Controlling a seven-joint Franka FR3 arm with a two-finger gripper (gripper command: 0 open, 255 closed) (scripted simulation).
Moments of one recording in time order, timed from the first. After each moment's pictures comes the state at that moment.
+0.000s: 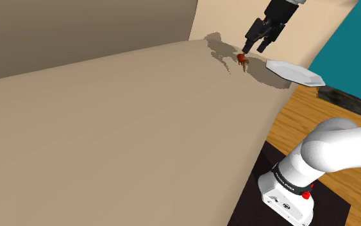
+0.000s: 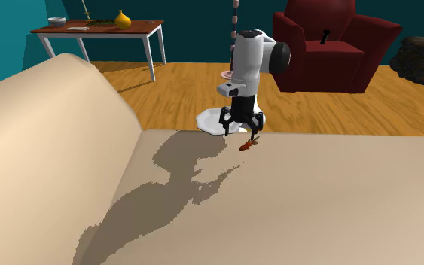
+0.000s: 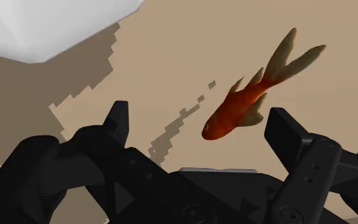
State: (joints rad) arm -0.02 -0.78 0.07 -2.26 0.07 1.68 0.09
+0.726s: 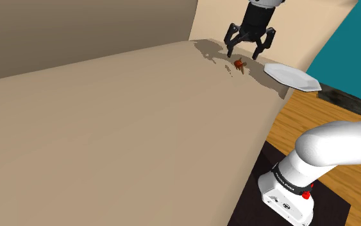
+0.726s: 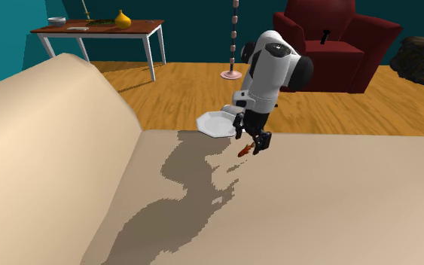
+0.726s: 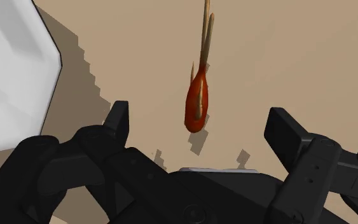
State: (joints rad) arm -0.23 -0.65 0.35 -2.16 0.08 1.59 0.71
